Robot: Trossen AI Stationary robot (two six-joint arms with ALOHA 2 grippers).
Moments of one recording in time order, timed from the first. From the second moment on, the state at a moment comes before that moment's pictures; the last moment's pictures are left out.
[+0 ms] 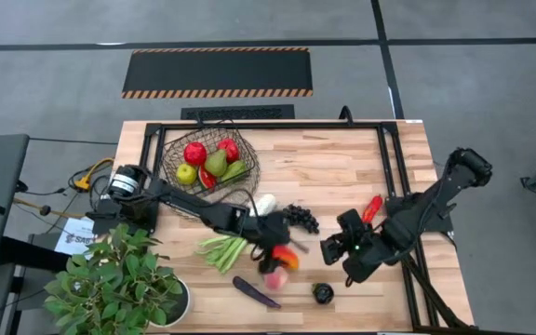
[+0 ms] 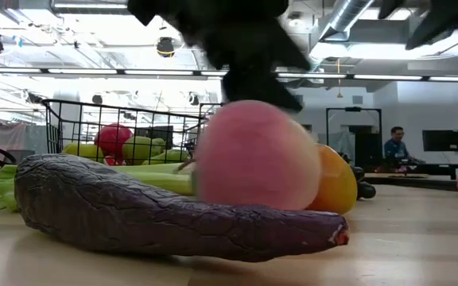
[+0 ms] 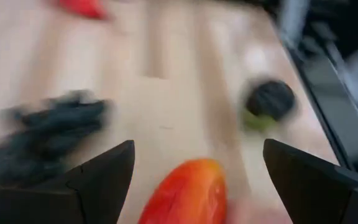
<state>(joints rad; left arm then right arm) -0.21 1.88 1.26 0.00 0.04 -0.26 0.65 1.41 1.19 -0.93 0.58 1.70</state>
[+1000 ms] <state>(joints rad) -0.19 2.04 1.26 -0.17 0.14 -0.18 0.74 1.52 1.19 -0.90 0.58 1.85</state>
